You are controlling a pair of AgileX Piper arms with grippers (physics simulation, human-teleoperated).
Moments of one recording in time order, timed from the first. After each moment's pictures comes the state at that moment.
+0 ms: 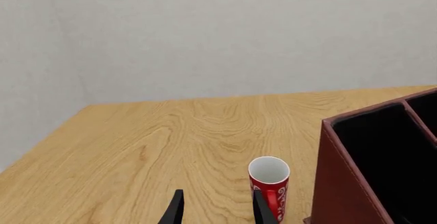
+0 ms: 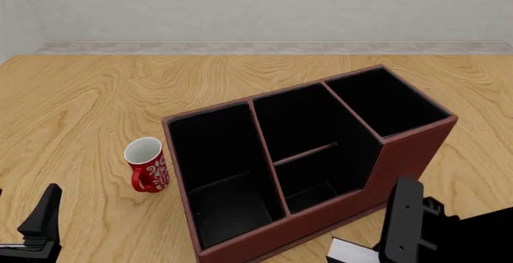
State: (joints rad) left arm 0.03 0.00 -0.01 0.00 0.08; right arm 0.90 0.86 -0.70 1.09 -0.22
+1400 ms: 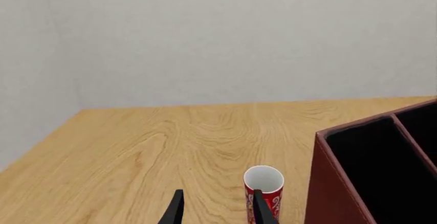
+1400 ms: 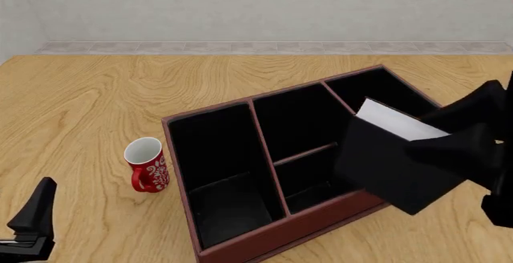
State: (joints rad) left arm 0.02 0.01 -0.06 0.02 0.05; right arm 0.71 0.85 -1.24 1.22 -0.33
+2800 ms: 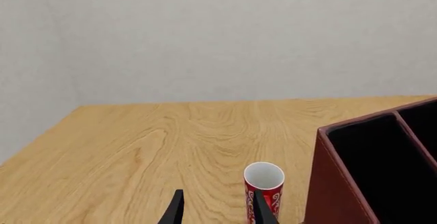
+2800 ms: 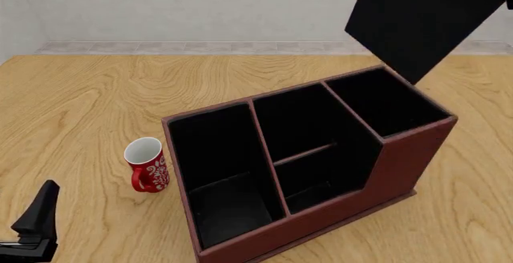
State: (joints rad) left arm 0.02 0.00 -0.03 0.01 0.04; right arm 0.49 1.11 -1.77 1.22 -0.37
